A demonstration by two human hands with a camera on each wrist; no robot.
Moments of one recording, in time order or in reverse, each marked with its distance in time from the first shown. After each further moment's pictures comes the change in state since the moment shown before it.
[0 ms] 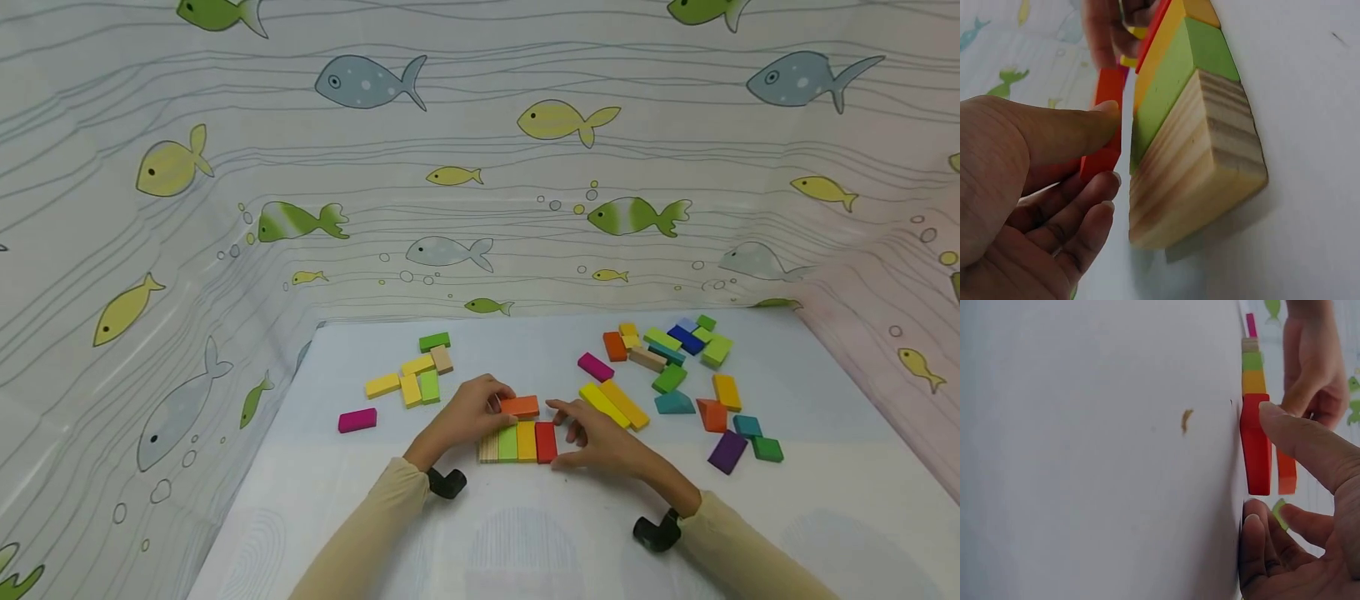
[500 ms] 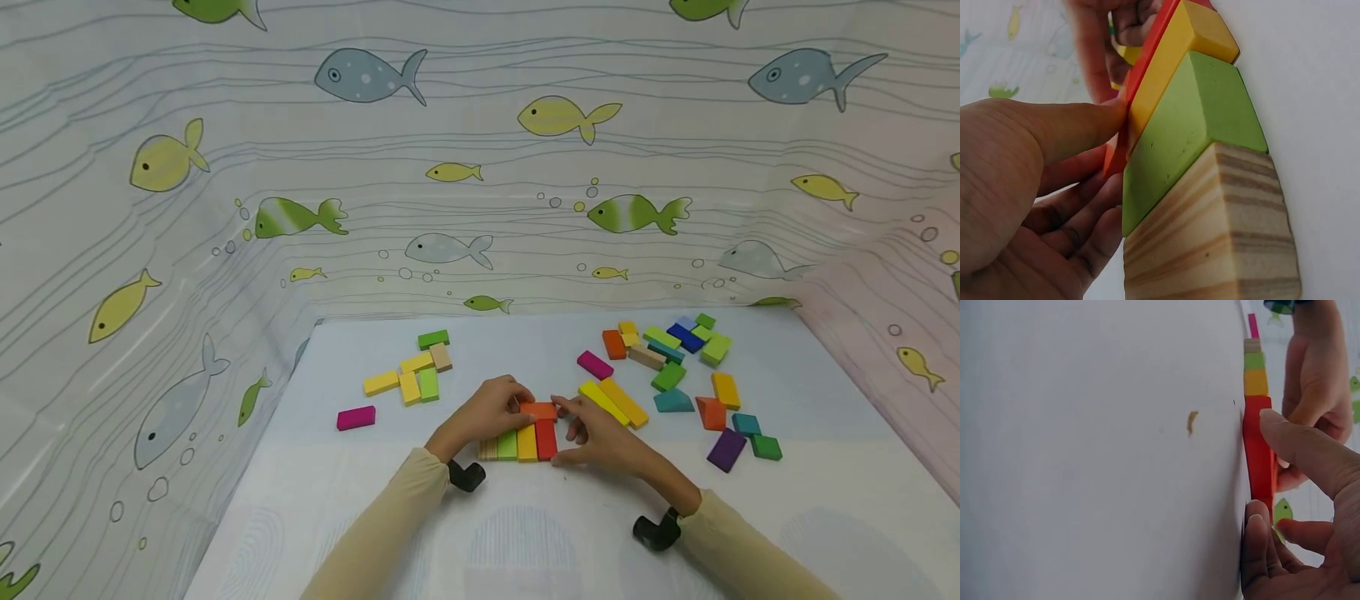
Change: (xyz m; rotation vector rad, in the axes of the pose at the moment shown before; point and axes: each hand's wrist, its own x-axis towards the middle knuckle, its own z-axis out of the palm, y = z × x) left_hand 0.021 0.011 0.017 0.010 -0.104 0.020; right_hand -0.001 -0.003 0.001 0.008 0.042 0.067
